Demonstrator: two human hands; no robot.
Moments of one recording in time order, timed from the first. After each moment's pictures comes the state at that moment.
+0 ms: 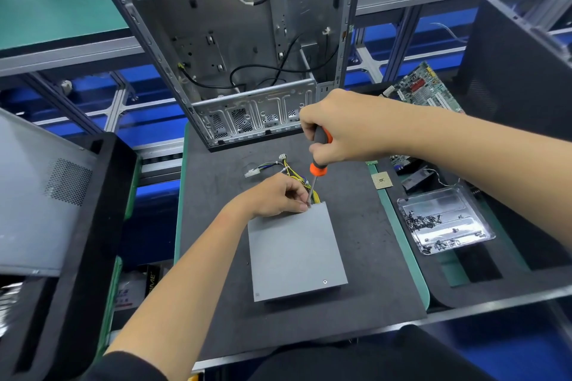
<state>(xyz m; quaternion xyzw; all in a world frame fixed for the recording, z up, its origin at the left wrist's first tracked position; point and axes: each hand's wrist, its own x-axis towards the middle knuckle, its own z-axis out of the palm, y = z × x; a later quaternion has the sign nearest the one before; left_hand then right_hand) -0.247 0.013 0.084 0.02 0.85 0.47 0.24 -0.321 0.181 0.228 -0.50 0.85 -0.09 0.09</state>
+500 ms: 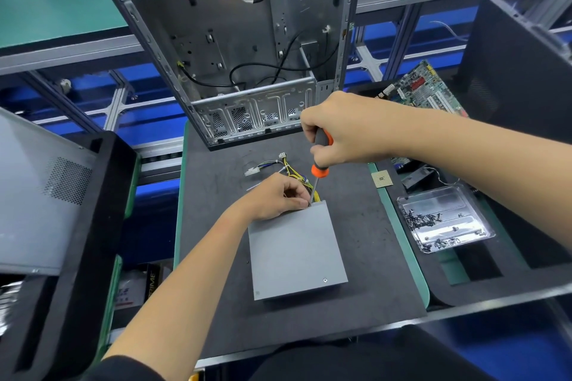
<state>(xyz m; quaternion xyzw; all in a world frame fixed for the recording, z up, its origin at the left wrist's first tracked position) -0.241 0.013 0.077 0.04 0.86 0.48 0.18 -0.318 0.183 0.225 -0.50 0.86 -0.08 0.08</state>
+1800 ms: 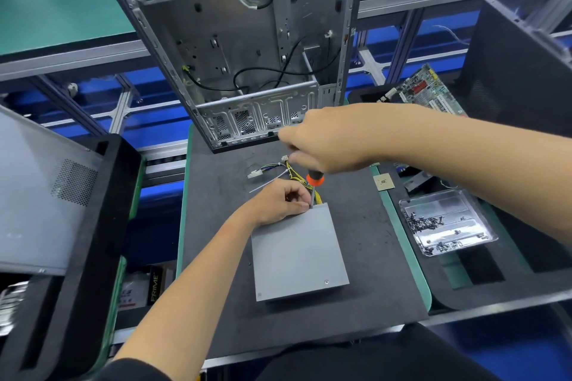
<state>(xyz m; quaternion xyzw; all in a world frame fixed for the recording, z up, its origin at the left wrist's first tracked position) -0.234 0.018 0.076 0.01 0.83 0.53 0.17 -0.306 0.160 0.236 -0.57 0.81 0.05 0.11</state>
